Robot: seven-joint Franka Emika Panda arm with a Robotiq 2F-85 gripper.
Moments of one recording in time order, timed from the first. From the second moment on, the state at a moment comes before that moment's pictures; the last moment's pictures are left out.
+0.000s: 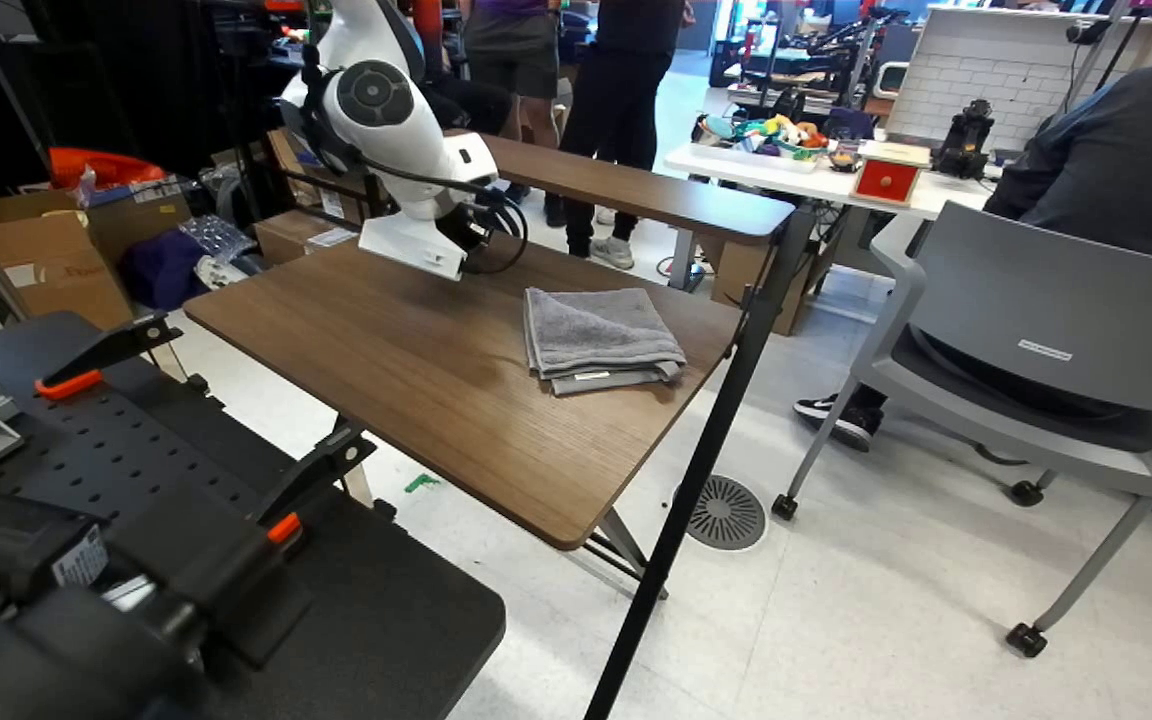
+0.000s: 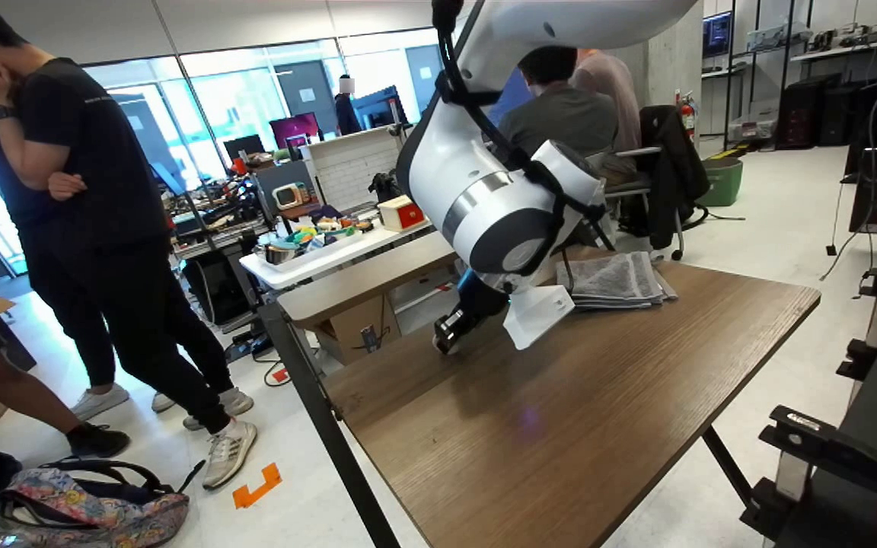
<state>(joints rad) 0.25 1.19 0.06 -1.27 1.74 3.04 -1.73</state>
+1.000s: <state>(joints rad) 0.33 0.76 0.00 -2.04 1.26 2.72 -1.32</state>
